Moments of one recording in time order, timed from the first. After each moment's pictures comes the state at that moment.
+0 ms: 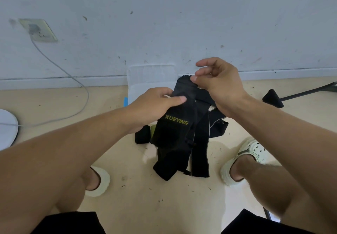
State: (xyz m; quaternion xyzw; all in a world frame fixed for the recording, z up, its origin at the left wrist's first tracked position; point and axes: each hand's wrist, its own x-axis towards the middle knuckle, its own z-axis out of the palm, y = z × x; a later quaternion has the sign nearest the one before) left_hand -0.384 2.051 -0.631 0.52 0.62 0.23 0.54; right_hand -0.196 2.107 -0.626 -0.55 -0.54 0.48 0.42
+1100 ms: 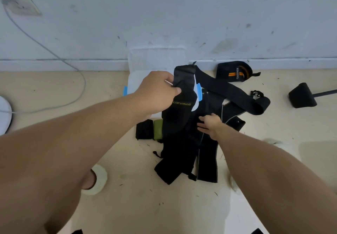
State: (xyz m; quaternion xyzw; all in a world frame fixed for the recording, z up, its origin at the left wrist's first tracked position) left_hand -0.381 2.123 -0.688 0.47 0.71 0.24 0.47; right_hand -0.177 2.166 -0.899 -0.73 -0.20 0.62 0.21
